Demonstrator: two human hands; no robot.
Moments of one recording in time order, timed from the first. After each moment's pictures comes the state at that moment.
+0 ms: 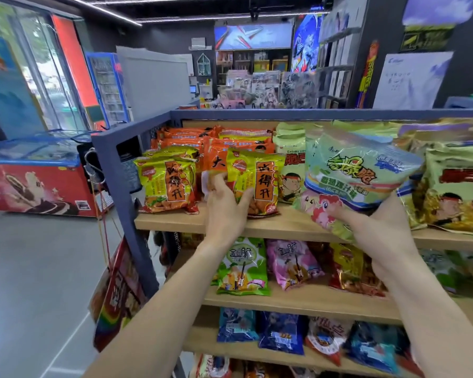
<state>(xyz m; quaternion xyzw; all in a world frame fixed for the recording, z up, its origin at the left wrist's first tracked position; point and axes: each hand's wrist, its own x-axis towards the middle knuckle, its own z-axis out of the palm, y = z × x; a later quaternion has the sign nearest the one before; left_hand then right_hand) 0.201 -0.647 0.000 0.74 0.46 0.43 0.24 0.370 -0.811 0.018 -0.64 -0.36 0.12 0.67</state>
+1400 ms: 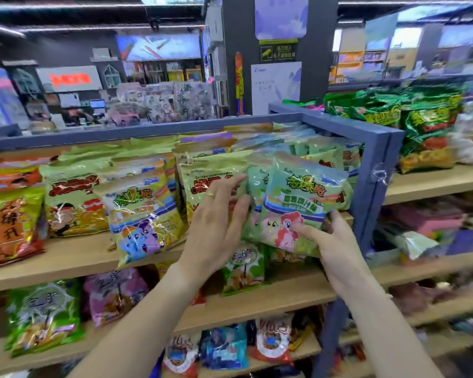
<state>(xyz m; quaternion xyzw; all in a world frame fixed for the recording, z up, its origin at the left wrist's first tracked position) 0.539 -0.882 0.007 0.86 0.10 0.46 0.19 0.685 -1.043 -0.019 -0.59 -0.24 0.21 0.74</state>
